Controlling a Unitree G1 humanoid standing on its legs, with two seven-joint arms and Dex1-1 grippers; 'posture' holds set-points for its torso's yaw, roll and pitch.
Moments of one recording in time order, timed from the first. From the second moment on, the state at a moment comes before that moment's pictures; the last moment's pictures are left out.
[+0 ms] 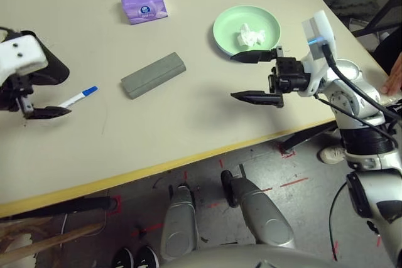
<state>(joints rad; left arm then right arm) -0.43 1.40 0.08 0.56 -0.07 0.08 -1.27 -0.76 -0.46 0.10 0.06 0.51 0.28 1.28</state>
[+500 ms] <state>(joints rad) -0.56 1.20 0.04 0.69 0.05 -0.03 -1.06 -0.78 -0.45 0.10 0.06 0.51 0.30 1.28</state>
